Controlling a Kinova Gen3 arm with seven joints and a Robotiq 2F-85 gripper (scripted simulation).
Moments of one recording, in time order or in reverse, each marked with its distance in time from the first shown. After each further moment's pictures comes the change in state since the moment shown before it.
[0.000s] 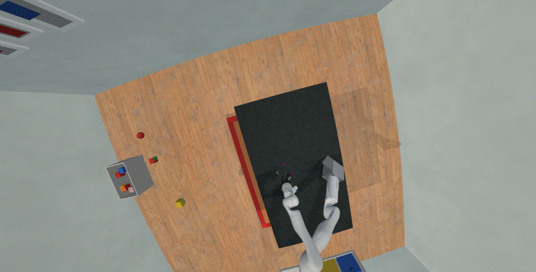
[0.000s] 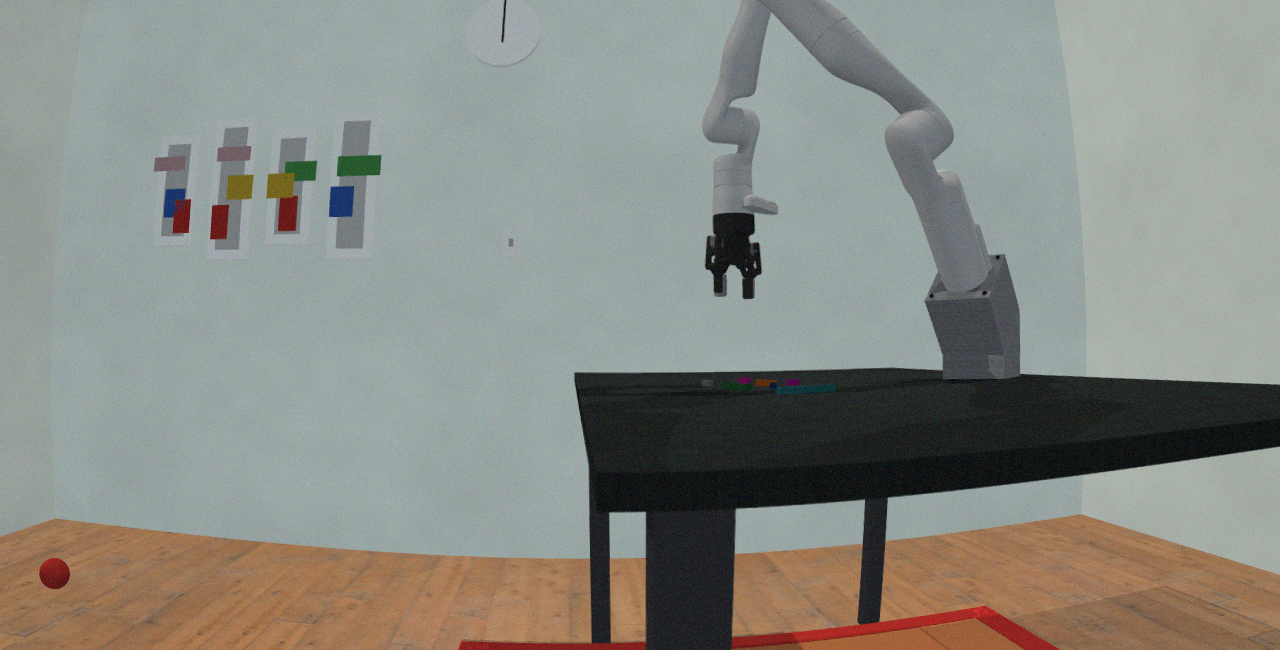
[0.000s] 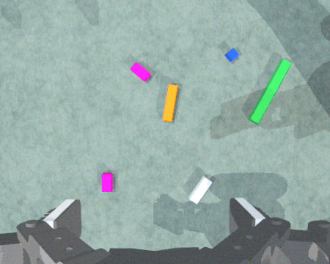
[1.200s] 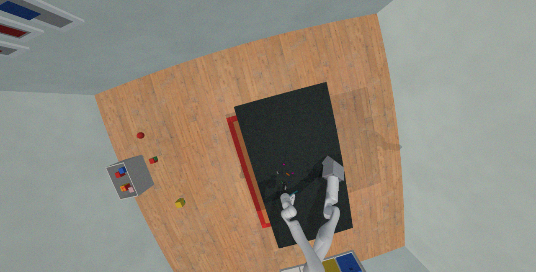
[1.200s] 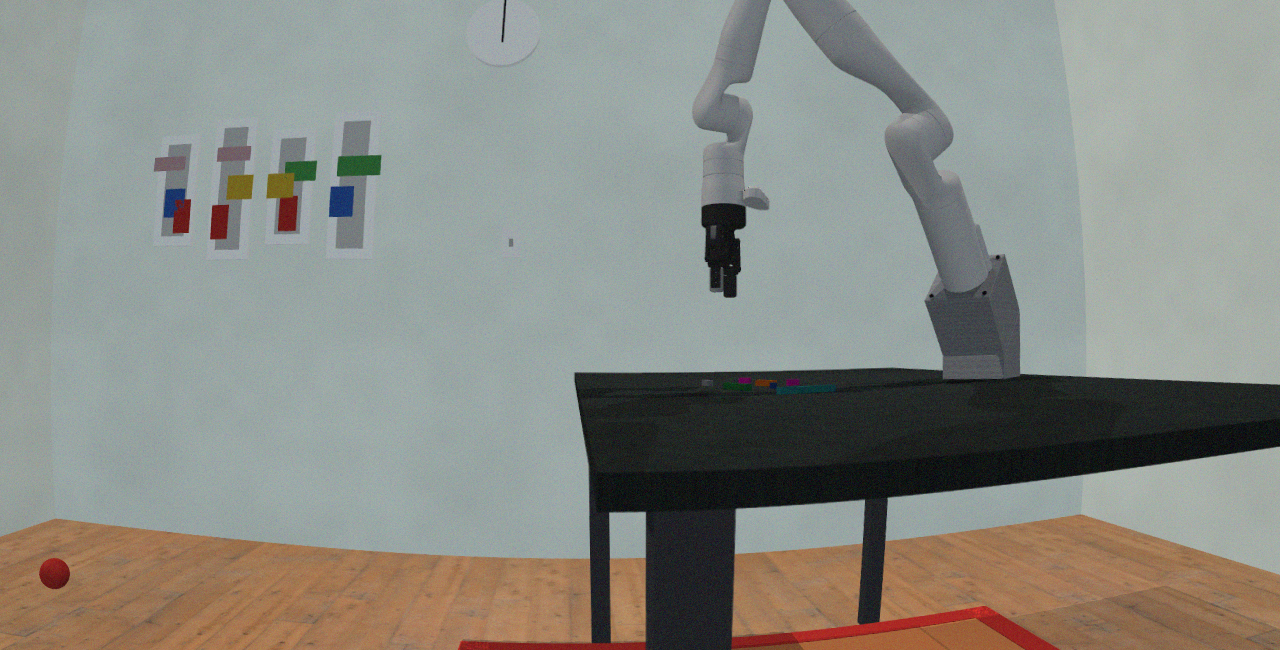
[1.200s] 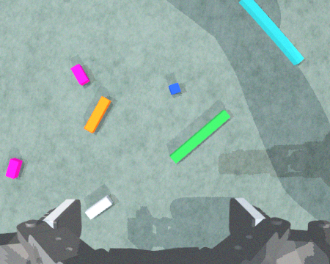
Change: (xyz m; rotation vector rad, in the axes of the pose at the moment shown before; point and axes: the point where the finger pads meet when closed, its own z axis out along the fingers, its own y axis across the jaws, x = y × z) arm 0.037 0.091 0.001 -0.037 0.000 -0.344
